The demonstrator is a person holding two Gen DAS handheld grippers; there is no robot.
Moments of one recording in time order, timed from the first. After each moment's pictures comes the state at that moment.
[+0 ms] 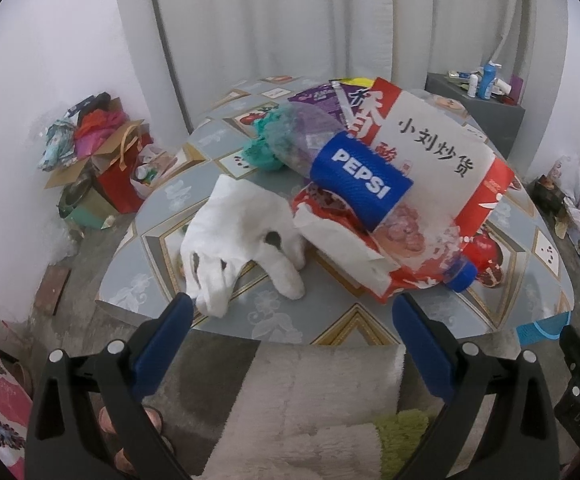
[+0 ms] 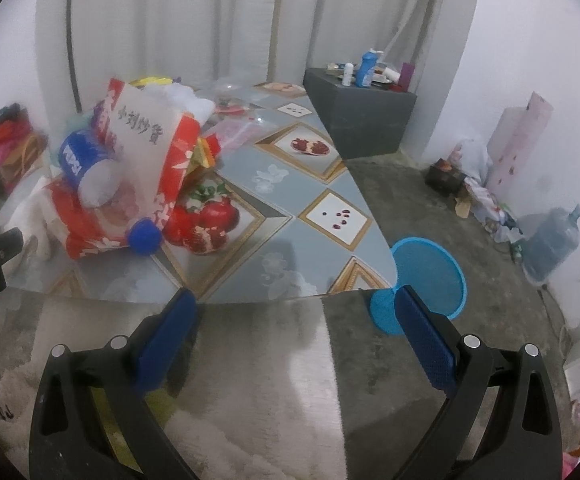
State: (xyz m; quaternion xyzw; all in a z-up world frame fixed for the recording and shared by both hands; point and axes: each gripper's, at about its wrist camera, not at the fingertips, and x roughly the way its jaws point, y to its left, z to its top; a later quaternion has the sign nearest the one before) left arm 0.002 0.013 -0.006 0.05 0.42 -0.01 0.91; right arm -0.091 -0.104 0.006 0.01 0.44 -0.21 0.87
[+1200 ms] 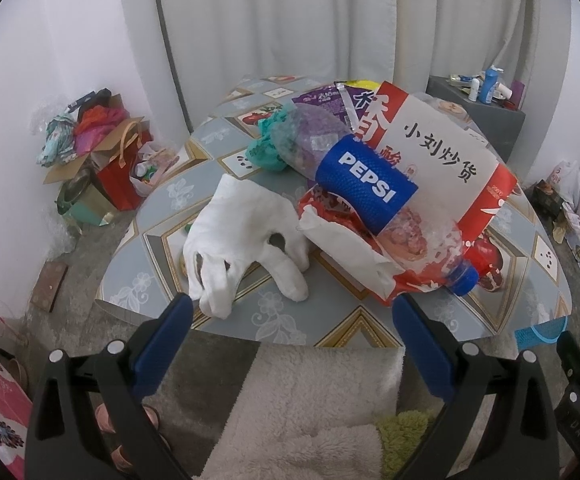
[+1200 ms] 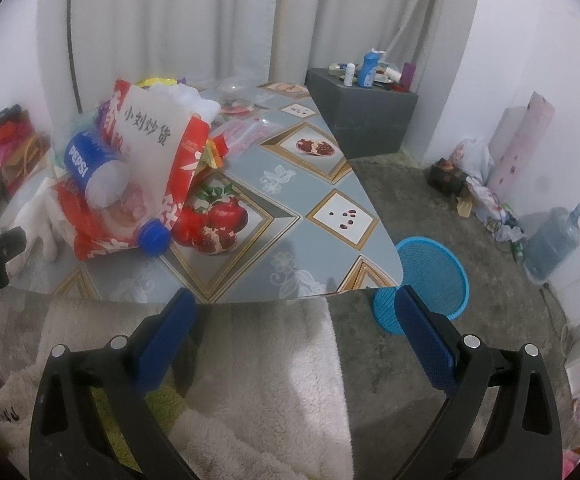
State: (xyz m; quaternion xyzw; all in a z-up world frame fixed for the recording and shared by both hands) left arm 0.005 0.018 -0.003 0.04 0.42 -0.01 0.91; right arm -0.088 -0.098 0.007 0.02 0.44 -0.21 0.87
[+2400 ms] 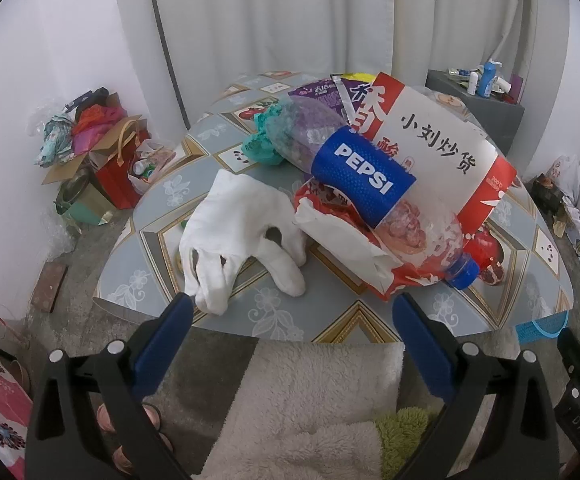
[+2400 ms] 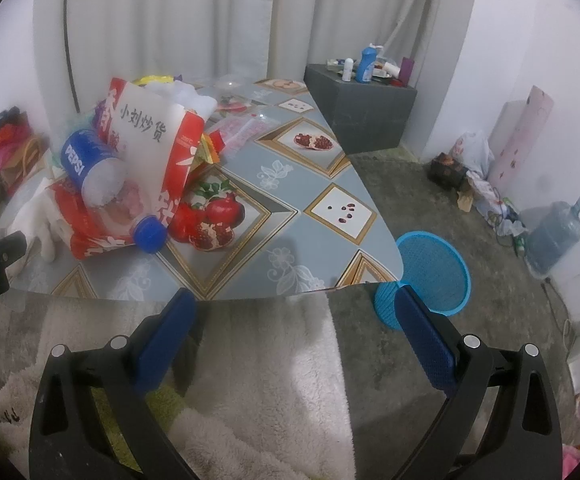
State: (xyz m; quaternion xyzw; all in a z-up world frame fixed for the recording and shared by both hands) left arm 0.004 0.015 -0.004 0.05 0.43 -0.01 0.90; right arm -0.089 -0.101 -0.001 0.02 0.44 -0.21 0.87
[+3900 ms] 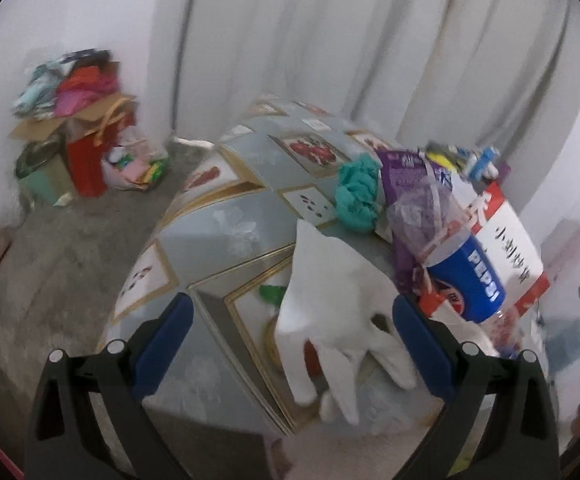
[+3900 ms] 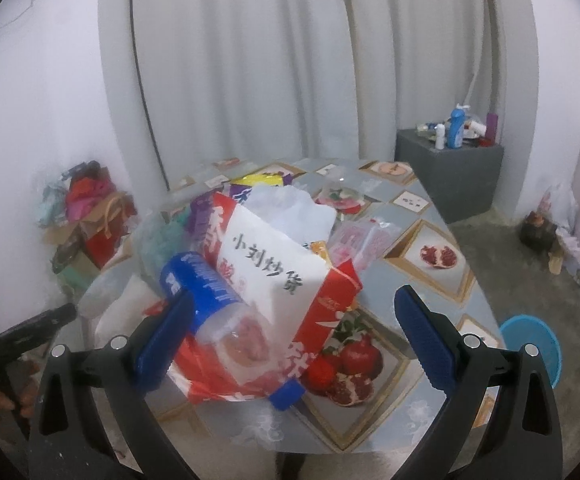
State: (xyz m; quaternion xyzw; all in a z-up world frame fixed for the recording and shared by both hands) left arm 0.087 0.171 -0.028 -0.10 0.39 -0.09 0.91; right arm -0.001 -0.068 0.042 0.08 0.34 -0.05 0.94
